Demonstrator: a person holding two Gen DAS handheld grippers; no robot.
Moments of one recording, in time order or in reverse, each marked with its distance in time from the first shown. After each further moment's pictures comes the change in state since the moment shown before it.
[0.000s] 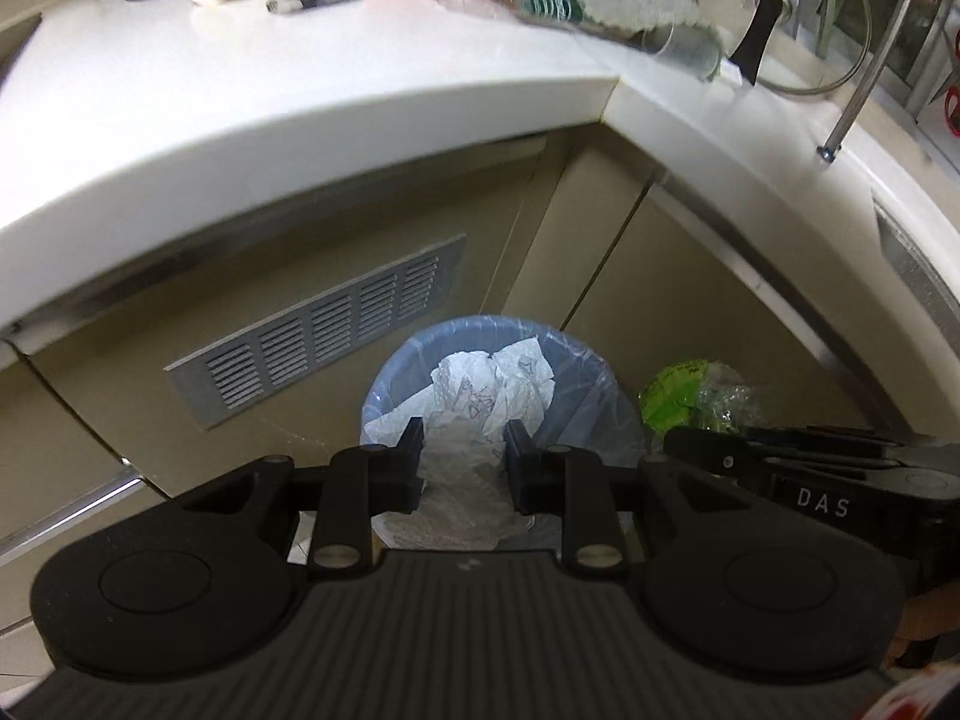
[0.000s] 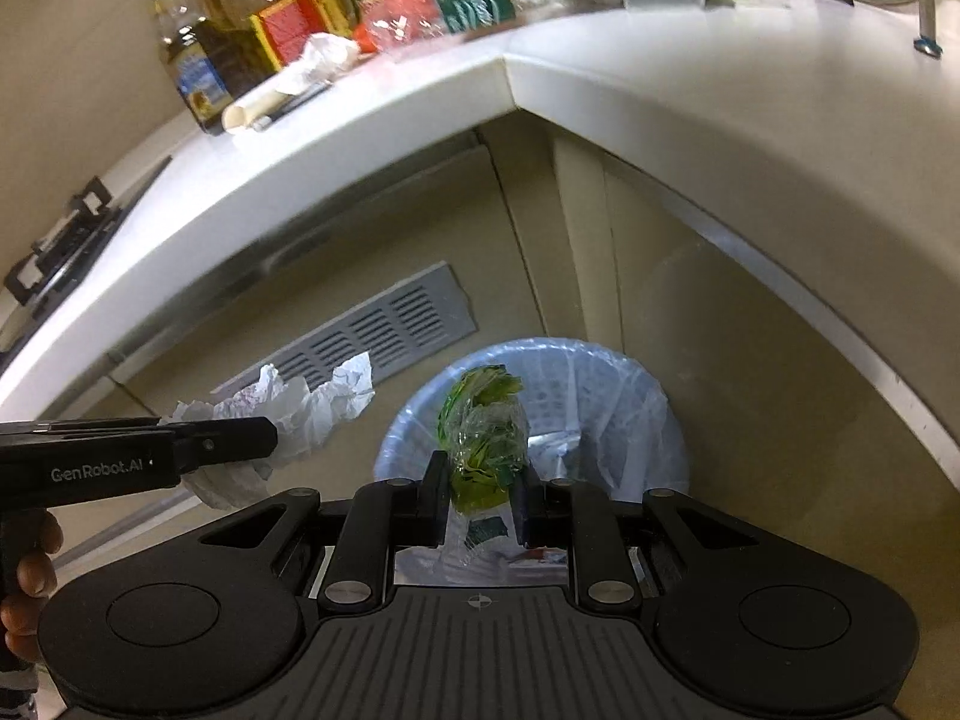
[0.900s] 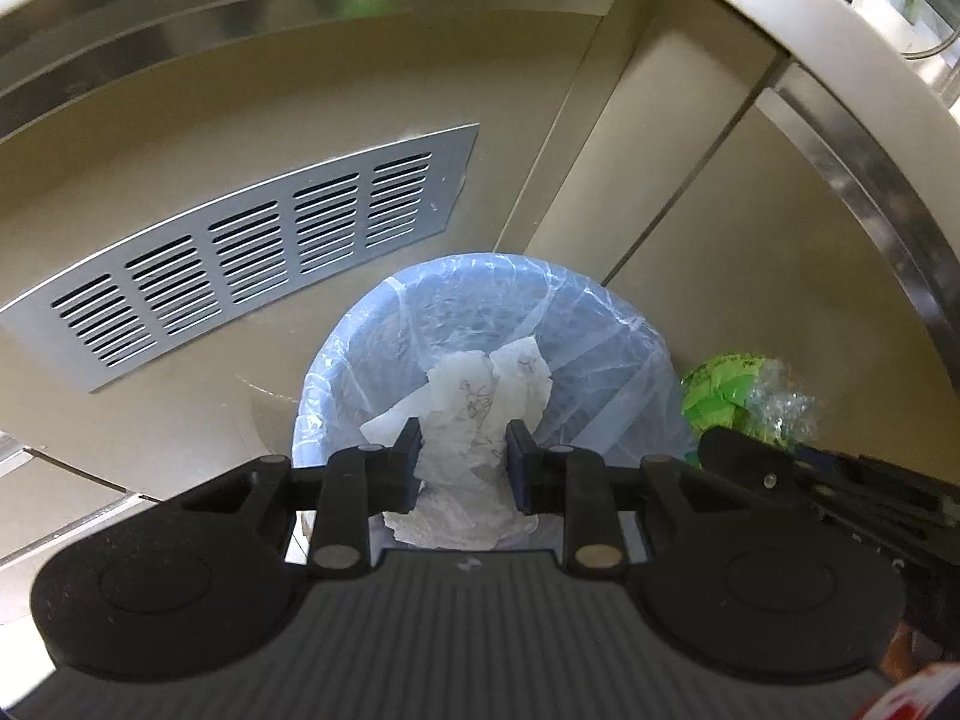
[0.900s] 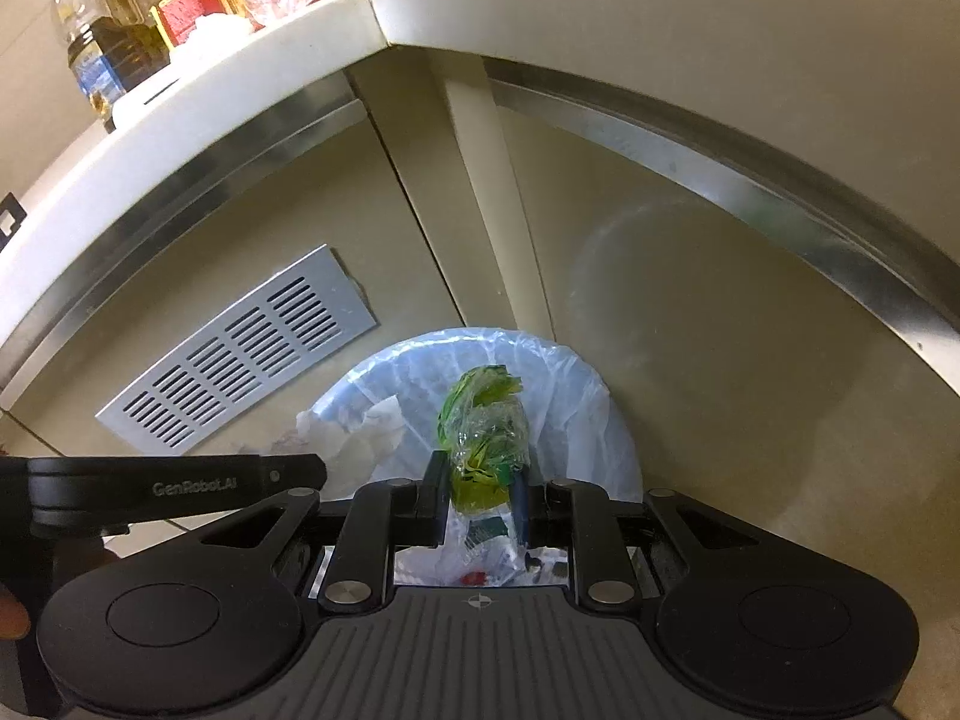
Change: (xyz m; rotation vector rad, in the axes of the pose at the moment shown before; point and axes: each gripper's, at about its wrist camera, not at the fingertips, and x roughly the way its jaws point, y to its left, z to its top) left arm 0.123 -0.001 -0.008 -0.094 0.127 0.038; right arm 0.060 -0.045 -0.001 0.063 0.000 -0.084
